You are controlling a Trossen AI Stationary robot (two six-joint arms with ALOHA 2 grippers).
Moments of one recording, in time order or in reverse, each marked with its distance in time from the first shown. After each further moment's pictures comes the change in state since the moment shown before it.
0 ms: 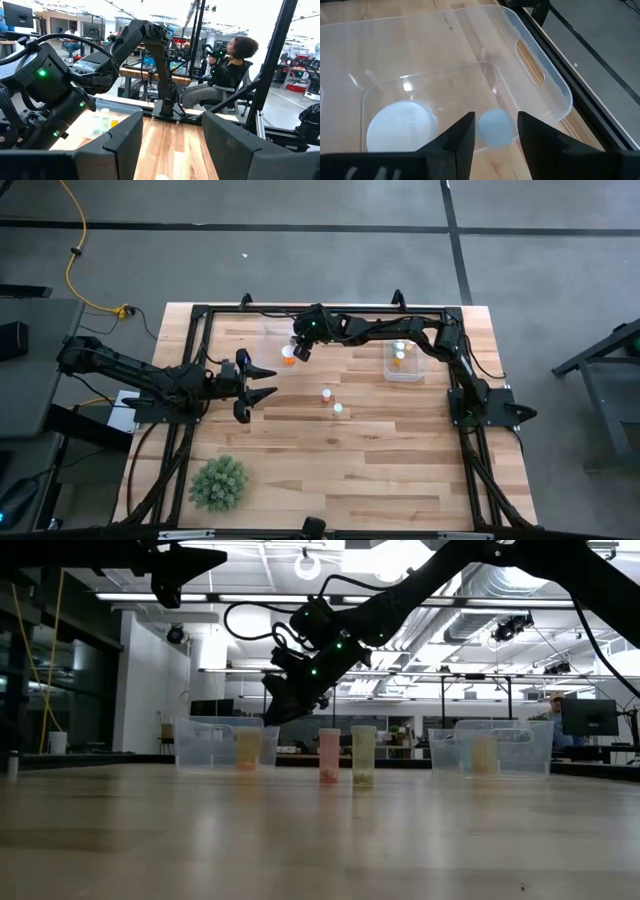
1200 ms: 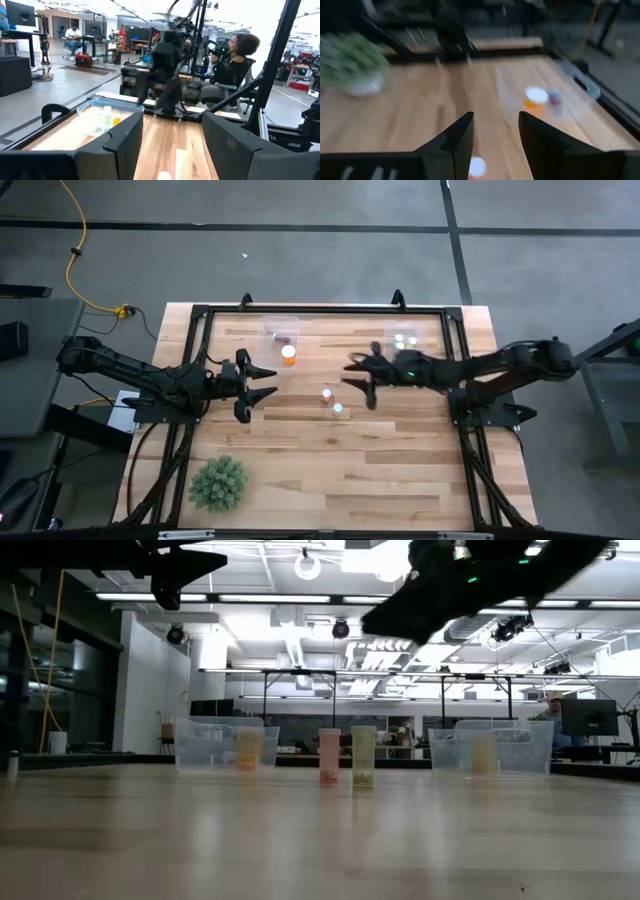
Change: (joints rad) left arm 0.002 0.000 0.000 -0.014 -0.008 0.000; right arm 0.313 -0.917 -1.001 0.469 0.016 0.081
